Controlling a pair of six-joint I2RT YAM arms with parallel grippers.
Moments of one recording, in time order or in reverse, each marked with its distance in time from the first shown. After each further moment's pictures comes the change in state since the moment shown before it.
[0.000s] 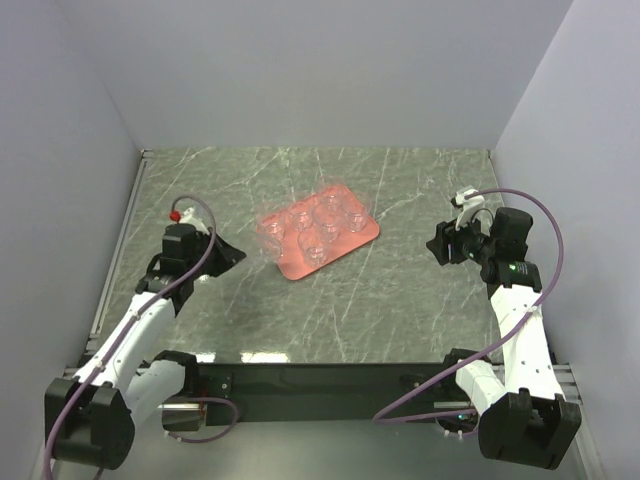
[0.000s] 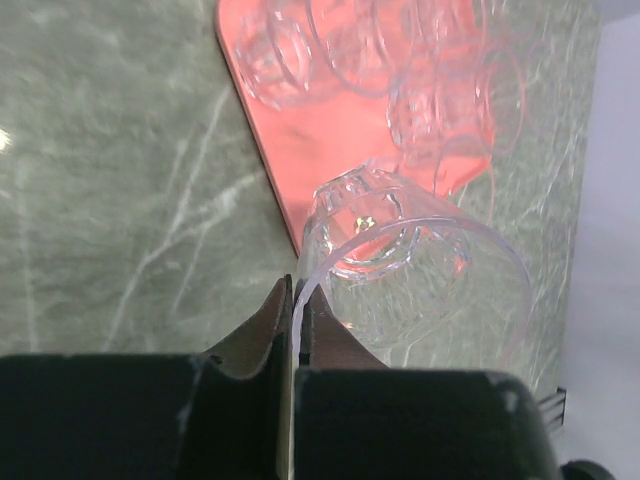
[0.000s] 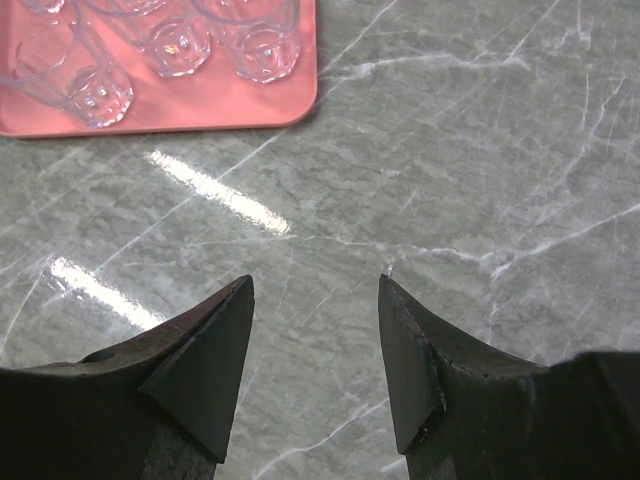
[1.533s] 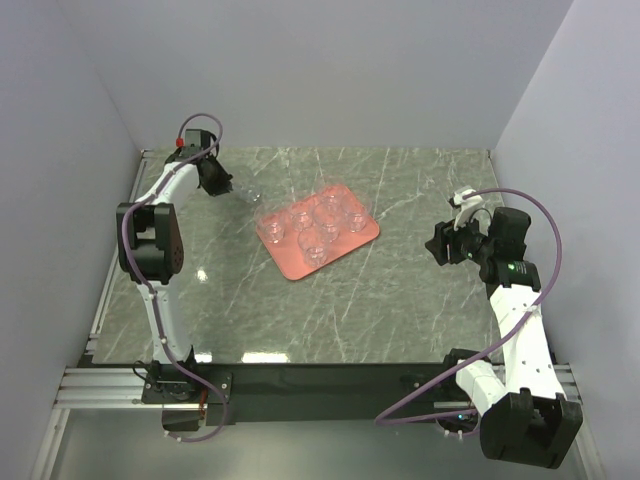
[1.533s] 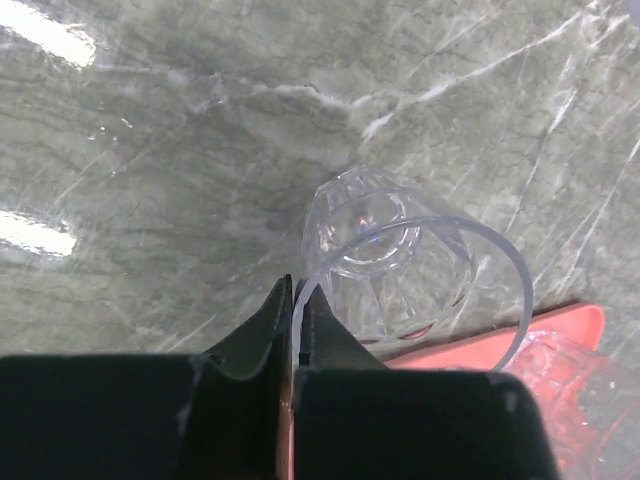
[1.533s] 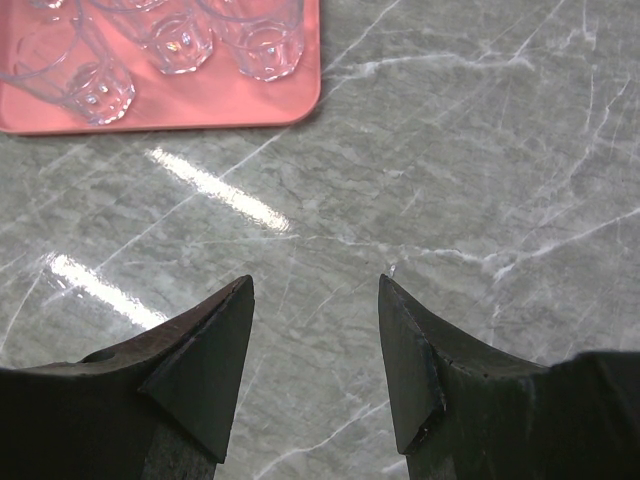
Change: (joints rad) left arm 0.121 1.178 1.152 -0.316 -0.200 0.019; right arm 0.016 0.003 0.000 0.000 0.012 0.000
